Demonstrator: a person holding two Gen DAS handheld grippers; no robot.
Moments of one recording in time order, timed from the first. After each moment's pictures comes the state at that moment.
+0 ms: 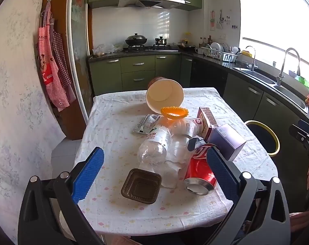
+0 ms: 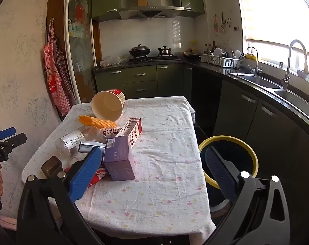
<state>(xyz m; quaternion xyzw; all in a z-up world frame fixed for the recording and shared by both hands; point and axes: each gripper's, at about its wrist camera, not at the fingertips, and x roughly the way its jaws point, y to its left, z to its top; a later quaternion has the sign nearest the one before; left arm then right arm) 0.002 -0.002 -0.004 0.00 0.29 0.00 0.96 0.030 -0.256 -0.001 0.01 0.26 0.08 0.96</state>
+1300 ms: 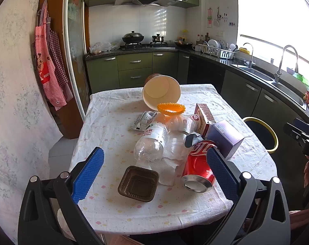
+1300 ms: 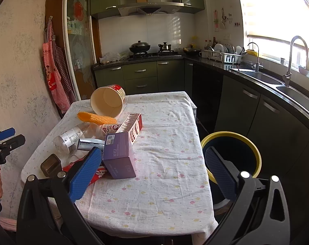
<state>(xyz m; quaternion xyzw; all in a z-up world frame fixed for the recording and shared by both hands) 0.004 -0.006 -0.010 0.00 0.30 -0.01 0.95 0.035 -0.253 -0.012 0.02 0.27 0.08 0.96</state>
